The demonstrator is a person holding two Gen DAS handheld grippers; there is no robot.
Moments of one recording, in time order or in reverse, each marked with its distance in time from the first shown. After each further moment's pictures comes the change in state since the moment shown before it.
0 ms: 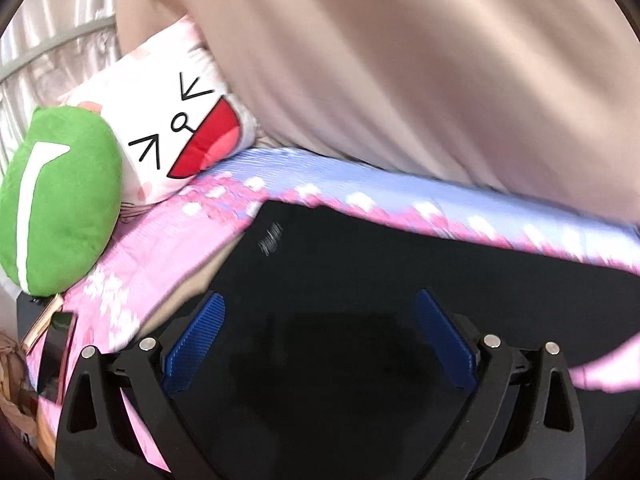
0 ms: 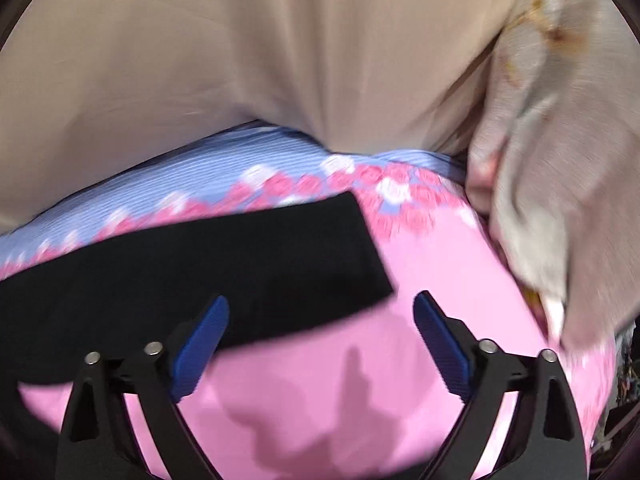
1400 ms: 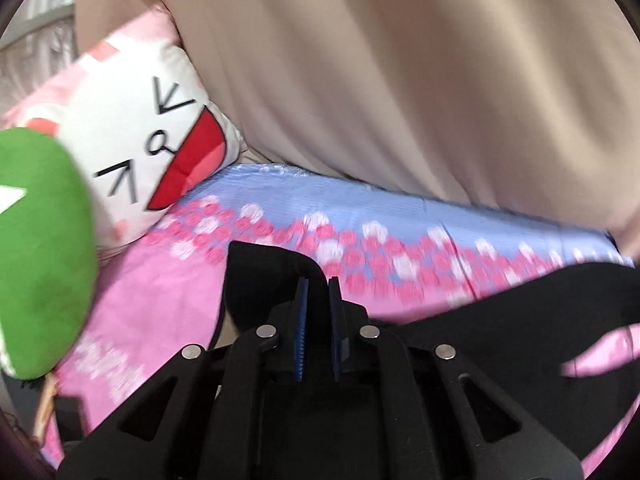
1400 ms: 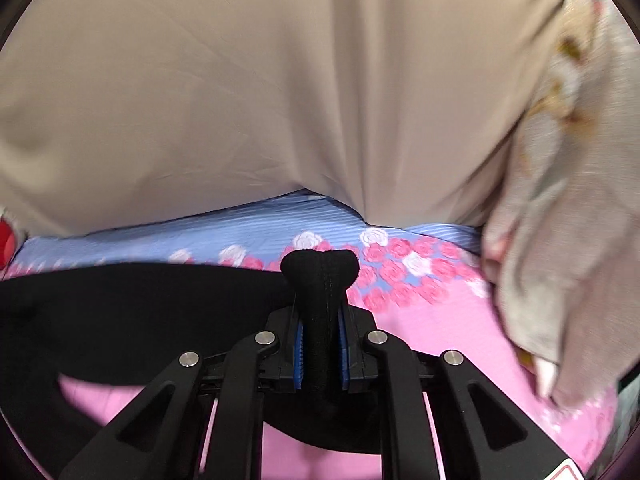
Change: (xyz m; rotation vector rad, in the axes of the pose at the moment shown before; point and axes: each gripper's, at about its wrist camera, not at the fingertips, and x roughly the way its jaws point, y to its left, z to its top) left arm 0.006 0.095 0.045 0.090 0.040 -0.221; right arm -0.091 0.008 0.006 -0.092 -0.177 0.162
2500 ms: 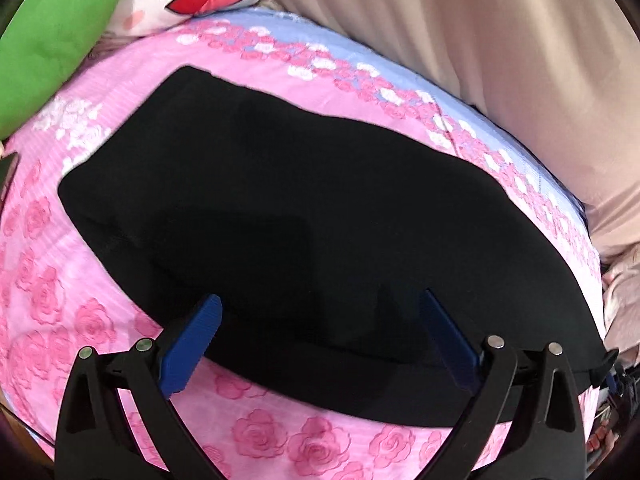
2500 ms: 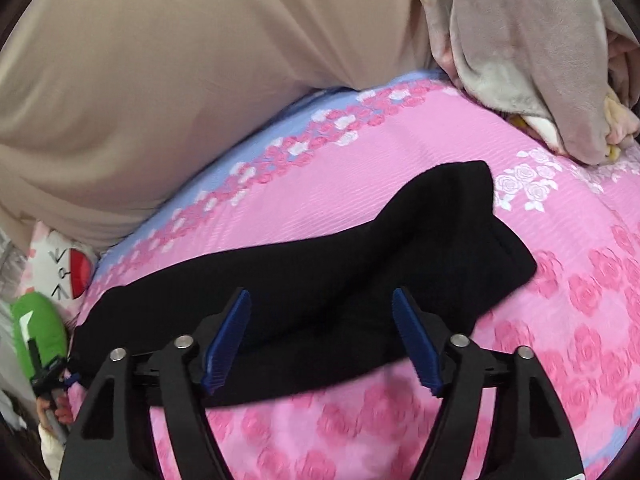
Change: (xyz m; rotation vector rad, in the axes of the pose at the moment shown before) left arm 0.008 -0.018 -0.162 -0.293 0.283 -0.126; right arm -0.068 -0.027 -0.175 0.374 0.154 0.212
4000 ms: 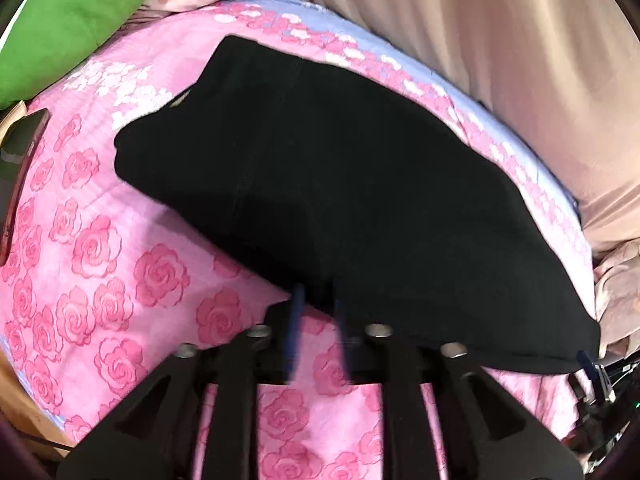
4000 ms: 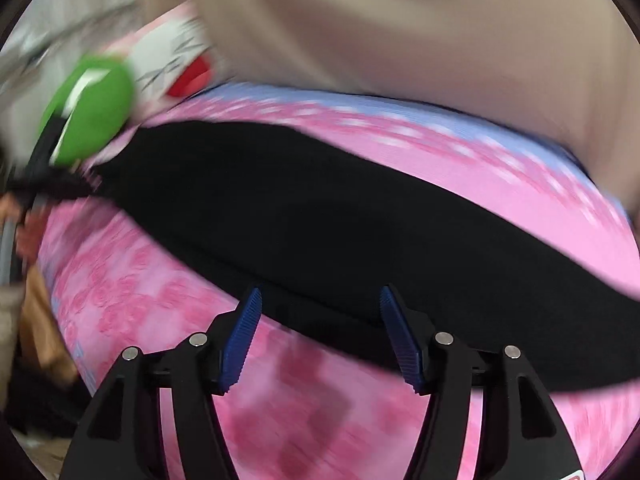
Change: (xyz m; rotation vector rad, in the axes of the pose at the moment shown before) left arm -0.033 0.048 -0.025 -0.025 0.026 -0.031; right arm 0.020 0.262 -0.162 -0.805 0.103 0.173
